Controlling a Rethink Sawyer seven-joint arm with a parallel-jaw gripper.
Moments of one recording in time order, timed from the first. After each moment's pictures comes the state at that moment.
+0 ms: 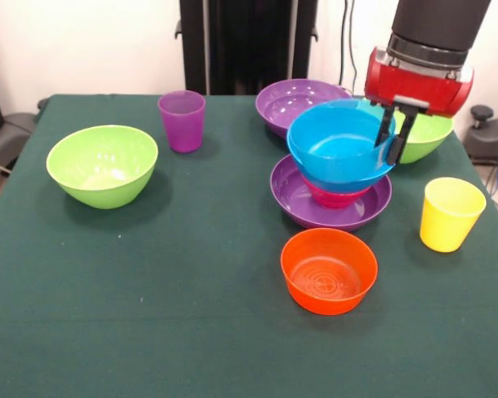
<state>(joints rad) 0.13 -0.59 -0.17 1.46 -0.03 0.53 2.09</state>
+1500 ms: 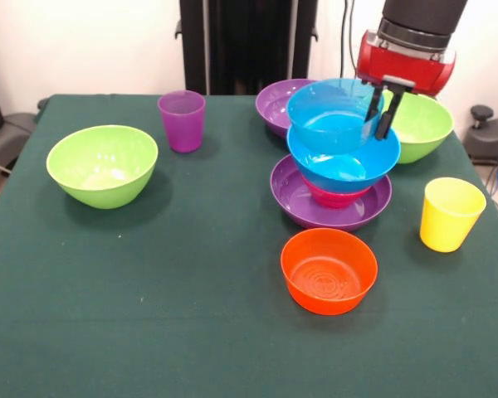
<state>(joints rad) 0.18 -0.64 -0.21 1.61 -0.01 0.48 2.09</state>
